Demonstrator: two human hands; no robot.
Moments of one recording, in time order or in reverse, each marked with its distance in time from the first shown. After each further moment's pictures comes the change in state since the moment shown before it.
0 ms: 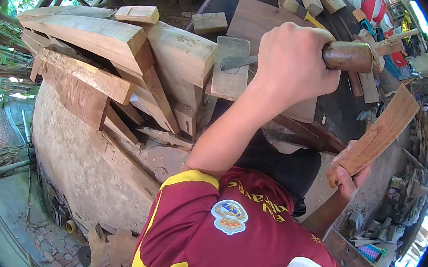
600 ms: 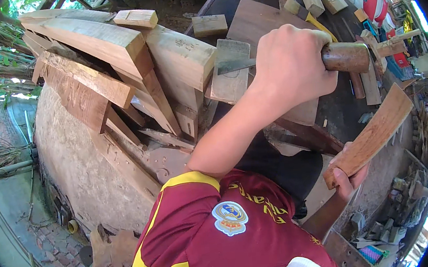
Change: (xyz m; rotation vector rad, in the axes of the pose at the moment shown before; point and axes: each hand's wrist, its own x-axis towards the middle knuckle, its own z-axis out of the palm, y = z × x) left_hand 0.001 -0.001 0.004 0.066 -0.032 -0.032; right_hand -0.004 0.006 0.008 0.061 0.090 0.109
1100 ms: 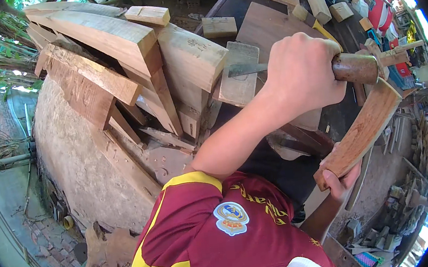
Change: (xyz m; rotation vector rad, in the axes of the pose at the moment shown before) left_hand 0.000 0.003 -0.005 -0.062 -0.012 -0.007; right_hand 0.006 0.006 0.021 -0.116 -0.087 -0.039
